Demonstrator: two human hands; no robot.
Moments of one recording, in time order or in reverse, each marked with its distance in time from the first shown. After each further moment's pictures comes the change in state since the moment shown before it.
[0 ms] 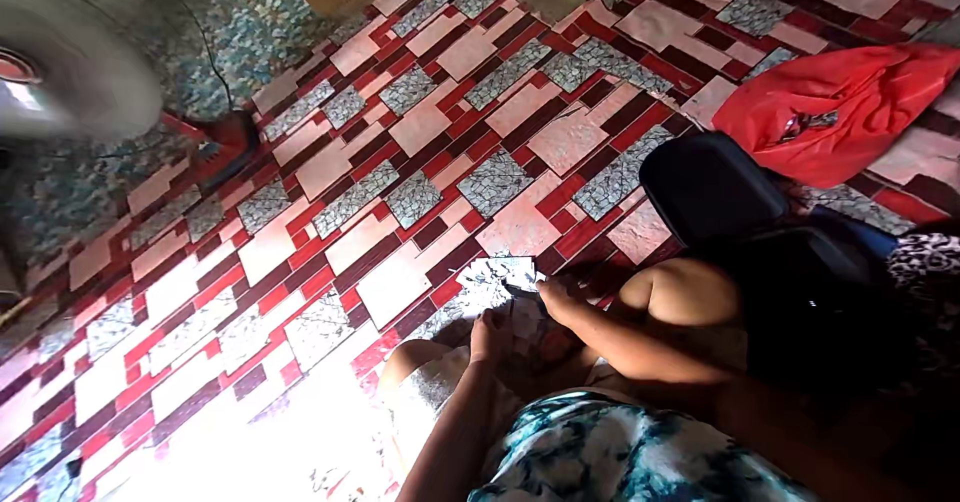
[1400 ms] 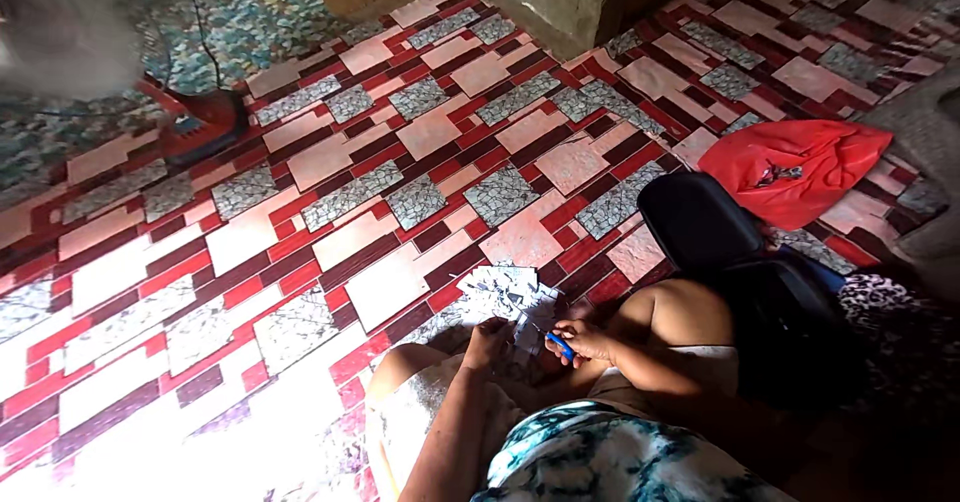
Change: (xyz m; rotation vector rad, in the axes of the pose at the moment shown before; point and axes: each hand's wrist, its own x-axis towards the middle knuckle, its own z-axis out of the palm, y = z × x) left_hand -0.007 -0.014 -0.009 -0.888 -0.193 0.115; right_hand -0.063 0.020 0.020 1.034 -0.240 0.074
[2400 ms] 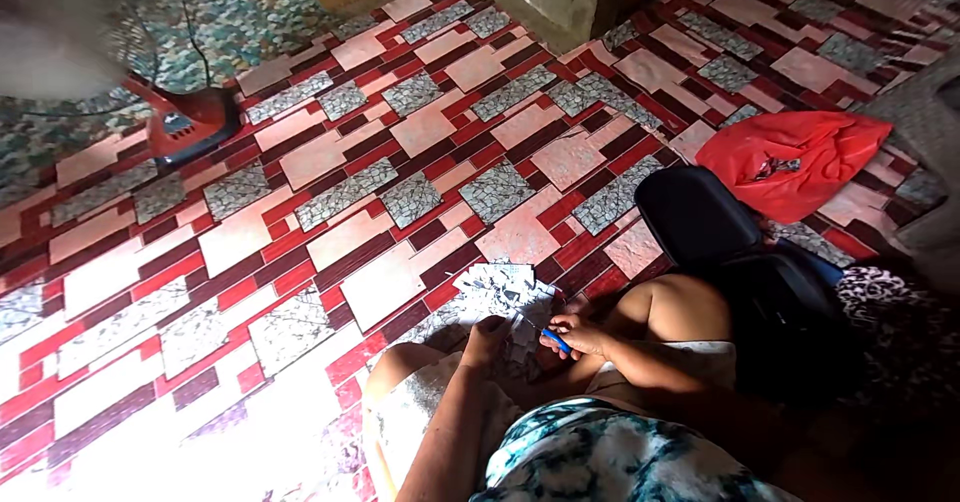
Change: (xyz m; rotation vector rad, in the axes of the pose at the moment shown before) left_hand 0.003 -0.001 0.002 0.081 0.000 -0.061; right_hand 0.007 0.000 0.000 -0.031 0.039 -0.023
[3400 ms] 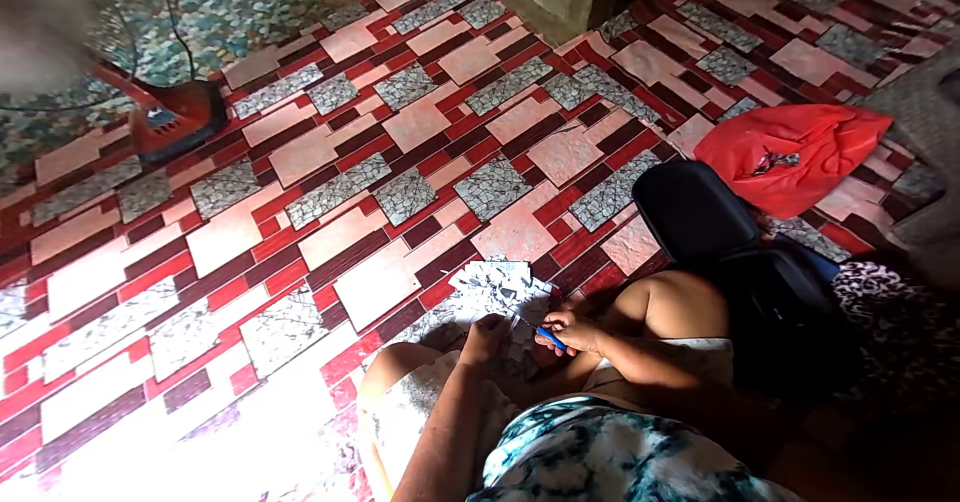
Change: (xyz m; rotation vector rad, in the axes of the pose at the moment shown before) left_hand 0.002 0.001 0.004 -0.043 -0.021 -0.016; right_hand 0.008 0.003 -0.002 -0.041 -0.028 -0.030
